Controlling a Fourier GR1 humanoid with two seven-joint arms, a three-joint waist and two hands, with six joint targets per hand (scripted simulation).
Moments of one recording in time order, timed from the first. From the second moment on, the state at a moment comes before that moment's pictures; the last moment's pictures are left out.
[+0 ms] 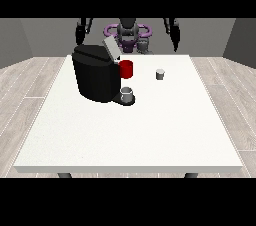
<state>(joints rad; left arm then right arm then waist) 0.02 0.12 0.01 -1.56 -0.03 0.02 0.01 -0.01 -0.12 0.00 -1.55 0.04 0.00 0.02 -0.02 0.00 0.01</state>
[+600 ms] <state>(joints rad) -0.09 0.34 -0.06 -1.52 -0.22 -0.13 -0.02 -0.07 -0.07 -0.01 -1.51 0.12 -0.11 -0.04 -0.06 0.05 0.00</state>
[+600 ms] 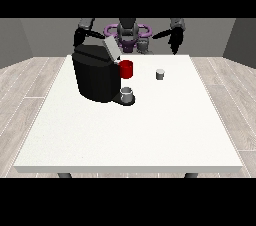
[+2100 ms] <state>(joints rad) -0.47 0.34 -0.14 -0.94 -0.70 0.01 -0.12 -0.24 -0.01 0.03 -1.38 0.17 -0.16 0.02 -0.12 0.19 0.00</state>
